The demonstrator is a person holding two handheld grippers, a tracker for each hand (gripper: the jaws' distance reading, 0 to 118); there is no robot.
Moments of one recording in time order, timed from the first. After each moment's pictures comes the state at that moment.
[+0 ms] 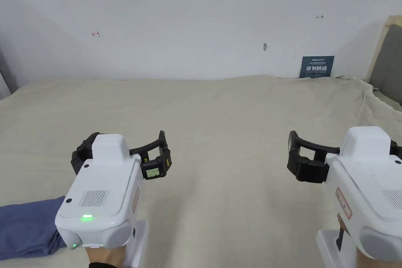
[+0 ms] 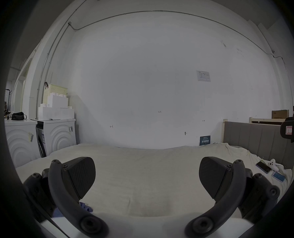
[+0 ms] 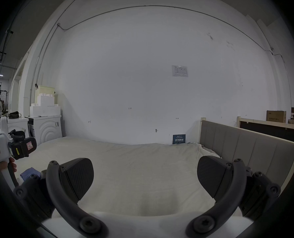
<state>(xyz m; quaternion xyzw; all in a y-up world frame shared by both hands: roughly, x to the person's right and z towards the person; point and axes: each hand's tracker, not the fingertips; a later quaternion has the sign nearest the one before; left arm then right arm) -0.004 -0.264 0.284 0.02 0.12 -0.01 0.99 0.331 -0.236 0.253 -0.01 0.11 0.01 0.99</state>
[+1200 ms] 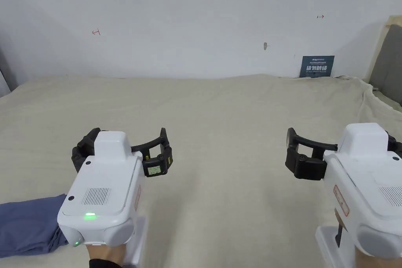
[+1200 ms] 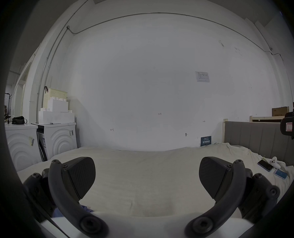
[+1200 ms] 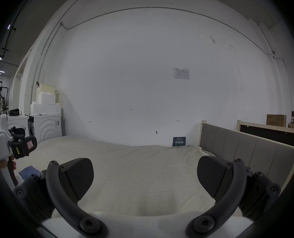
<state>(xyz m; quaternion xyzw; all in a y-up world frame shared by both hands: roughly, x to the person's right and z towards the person) -0.003 -0.265 0.285 0.03 0.12 -0.02 0.99 0.325 -0.233 0.255 0.00 0.12 0.02 0.99</state>
